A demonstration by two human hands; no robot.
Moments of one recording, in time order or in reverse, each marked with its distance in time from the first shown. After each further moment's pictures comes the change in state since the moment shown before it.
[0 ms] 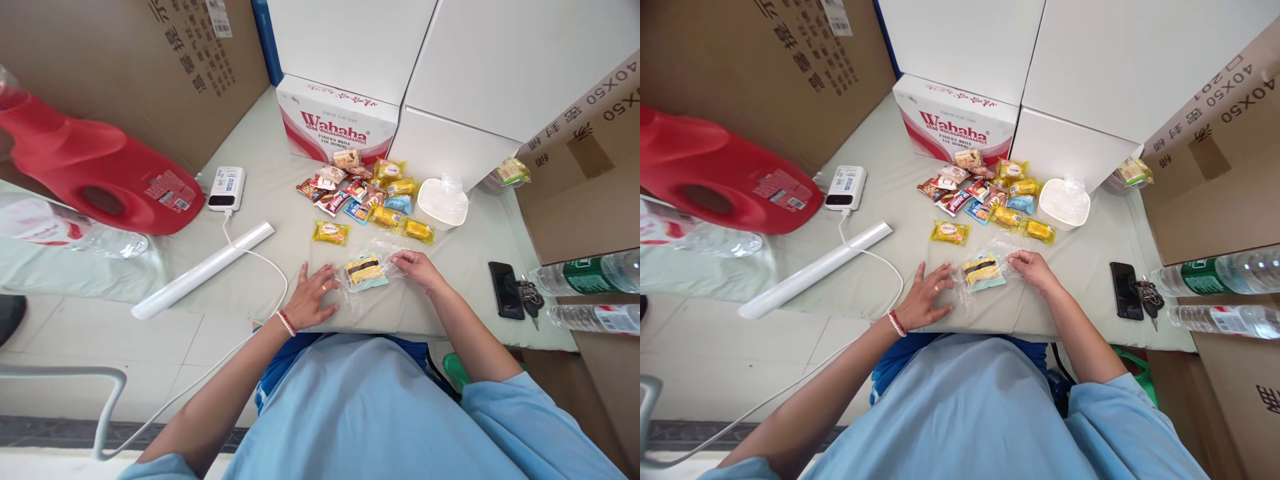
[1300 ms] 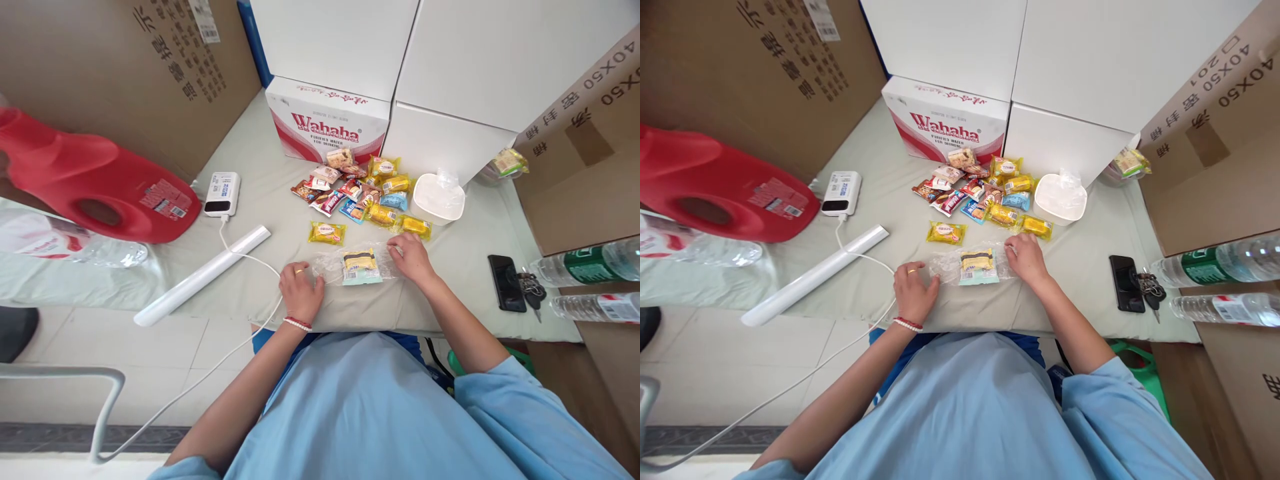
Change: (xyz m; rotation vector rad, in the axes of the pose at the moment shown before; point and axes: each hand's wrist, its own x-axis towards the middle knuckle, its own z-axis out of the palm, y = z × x) left_hand 0.022 0.025 0.004 0.131 0.546 -0.682; right_hand 0.016 -0.008 0.004 -0.830 0.236 -0.469
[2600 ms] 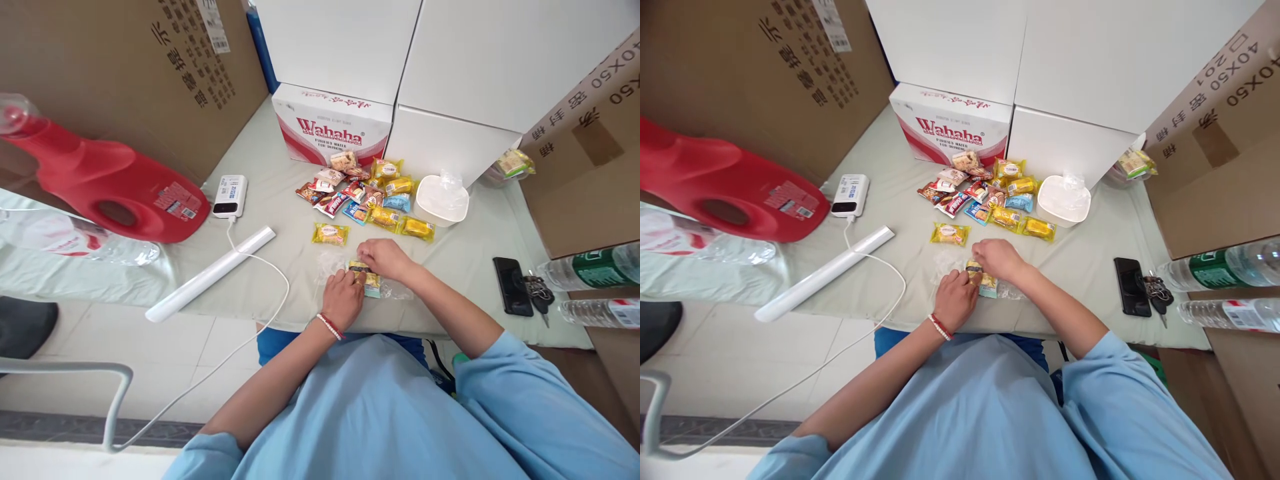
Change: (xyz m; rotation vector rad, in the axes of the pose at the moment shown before) left_hand -0.022 0.068 0.008 0.106 -0.373 0.485; right_hand 0.030 -0.067 0.005 -0.136 -0.388 -0.305
